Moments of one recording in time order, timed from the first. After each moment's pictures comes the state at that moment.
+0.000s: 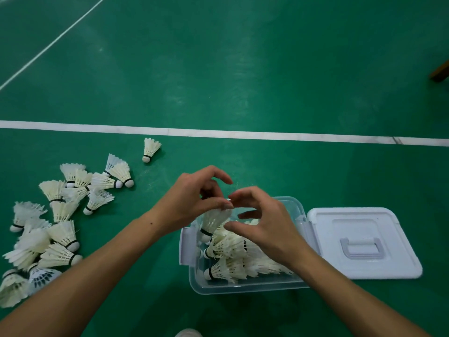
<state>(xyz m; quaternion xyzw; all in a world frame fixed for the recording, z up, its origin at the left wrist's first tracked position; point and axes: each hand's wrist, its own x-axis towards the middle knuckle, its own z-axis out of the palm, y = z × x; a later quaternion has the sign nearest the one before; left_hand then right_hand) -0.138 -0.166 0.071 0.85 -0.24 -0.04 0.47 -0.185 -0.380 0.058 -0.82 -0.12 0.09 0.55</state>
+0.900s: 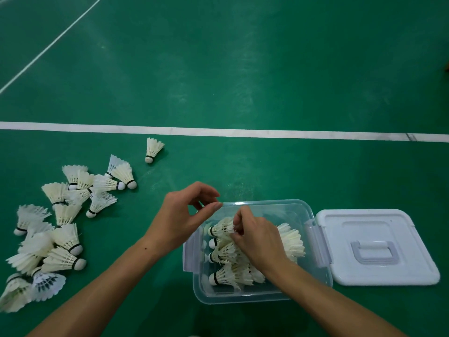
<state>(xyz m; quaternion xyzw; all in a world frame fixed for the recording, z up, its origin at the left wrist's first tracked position) -0.154 -0.147 0.033 0.87 -0.15 0.05 0.47 -0.173 -0.353 -0.032 -0.96 -0.11 0.05 0.25</state>
